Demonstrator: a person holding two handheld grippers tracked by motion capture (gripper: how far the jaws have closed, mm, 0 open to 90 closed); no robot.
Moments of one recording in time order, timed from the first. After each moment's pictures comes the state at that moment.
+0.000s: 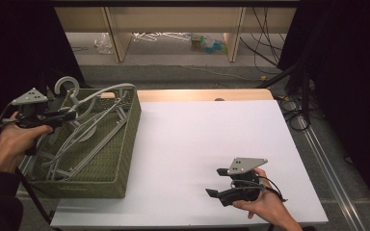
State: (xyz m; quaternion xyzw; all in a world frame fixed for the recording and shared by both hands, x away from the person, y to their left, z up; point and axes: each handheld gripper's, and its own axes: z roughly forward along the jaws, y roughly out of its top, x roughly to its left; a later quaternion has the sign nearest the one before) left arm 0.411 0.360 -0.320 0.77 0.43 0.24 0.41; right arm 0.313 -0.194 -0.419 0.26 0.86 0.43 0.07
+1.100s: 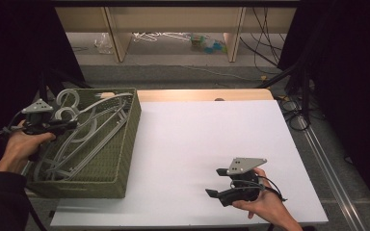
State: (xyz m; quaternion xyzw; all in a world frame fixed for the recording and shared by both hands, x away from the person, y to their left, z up) left arm 0.426 0.381 -0.370 0.78 0.44 0.21 0.39; right arm 0.313 -0.194 -0.419 0.25 0.87 0.43 0.07
